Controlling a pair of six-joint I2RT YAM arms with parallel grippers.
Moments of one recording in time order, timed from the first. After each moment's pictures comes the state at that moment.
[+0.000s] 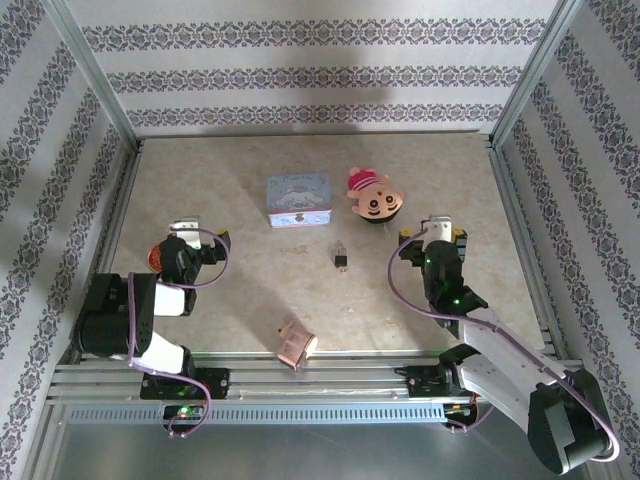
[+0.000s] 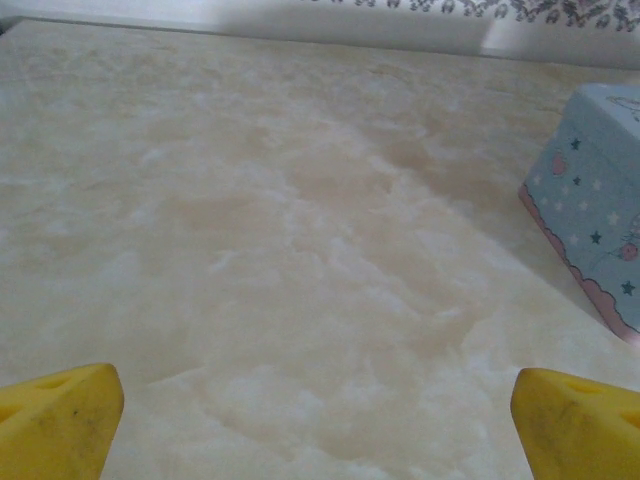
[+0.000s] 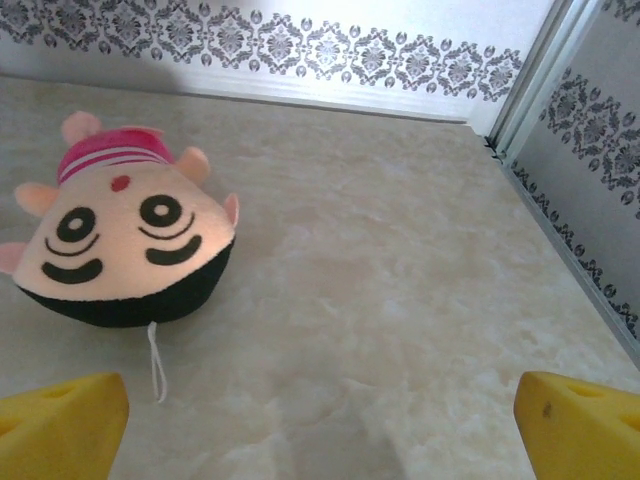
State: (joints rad) left arm 0.07 1.53 0.27 0.92 0.11 -0.07; right arm 0.35 0.87 0.30 0.24 0.45 0.02
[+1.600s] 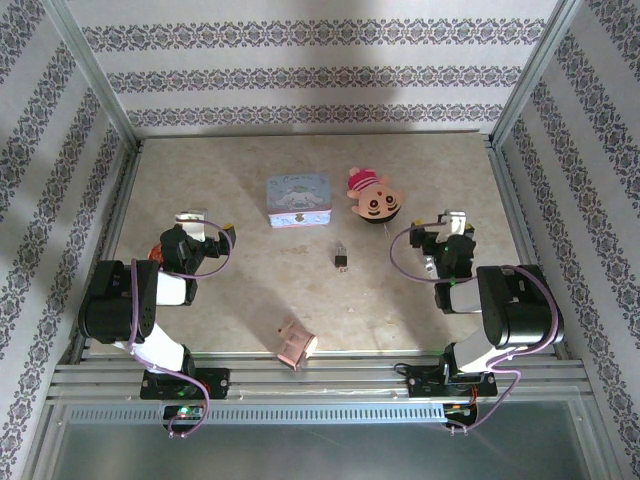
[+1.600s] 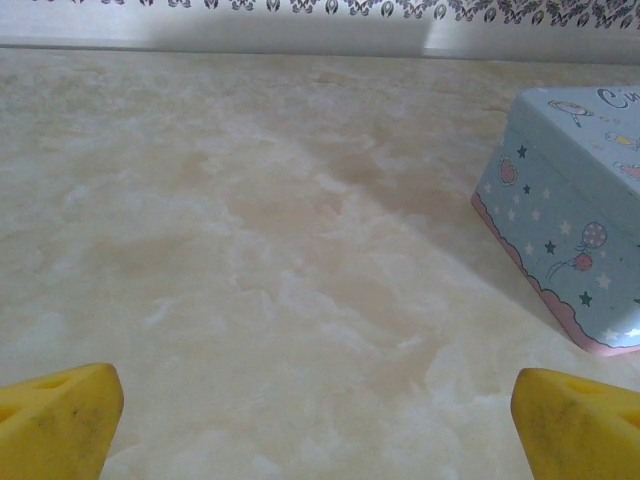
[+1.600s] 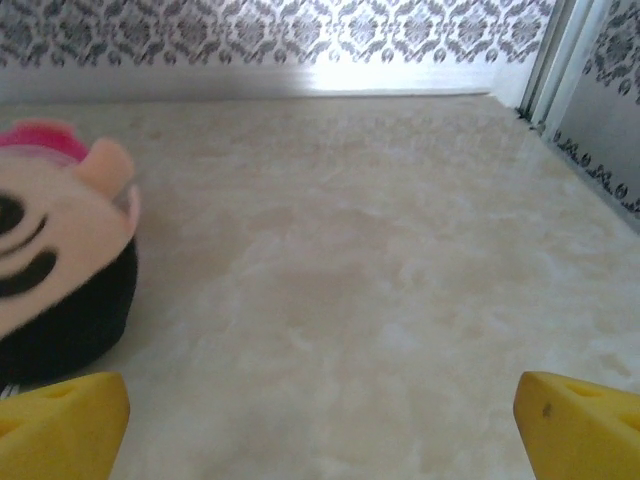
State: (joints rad) left arm 0.08 1.60 0.34 0.92 0.21 -0.03; right arm -0.01 1.55 0.28 1.01 0.05 0.04
